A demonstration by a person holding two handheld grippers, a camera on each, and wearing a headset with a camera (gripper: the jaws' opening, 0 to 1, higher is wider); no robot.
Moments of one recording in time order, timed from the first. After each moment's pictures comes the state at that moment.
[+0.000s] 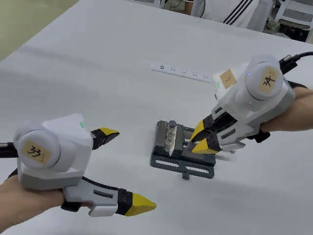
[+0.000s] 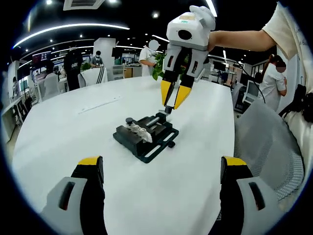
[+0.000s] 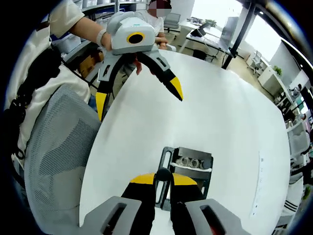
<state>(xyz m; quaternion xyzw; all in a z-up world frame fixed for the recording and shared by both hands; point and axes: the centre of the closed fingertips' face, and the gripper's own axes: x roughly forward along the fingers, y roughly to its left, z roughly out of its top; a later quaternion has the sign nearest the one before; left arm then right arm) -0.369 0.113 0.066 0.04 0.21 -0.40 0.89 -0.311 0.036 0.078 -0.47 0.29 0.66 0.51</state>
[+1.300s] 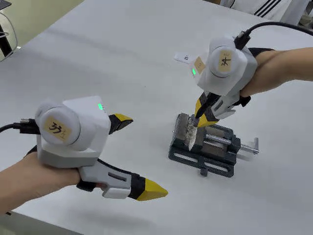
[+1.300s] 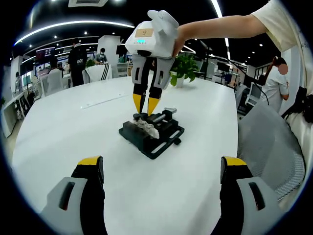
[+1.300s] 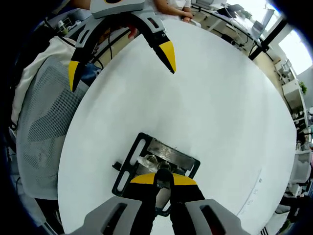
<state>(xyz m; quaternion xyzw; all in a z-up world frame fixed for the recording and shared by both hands) -0.358 0.125 0.060 0.03 0.22 -0.39 0.89 -0.254 0.066 0.037 -0.58 0.30 0.65 0.39</state>
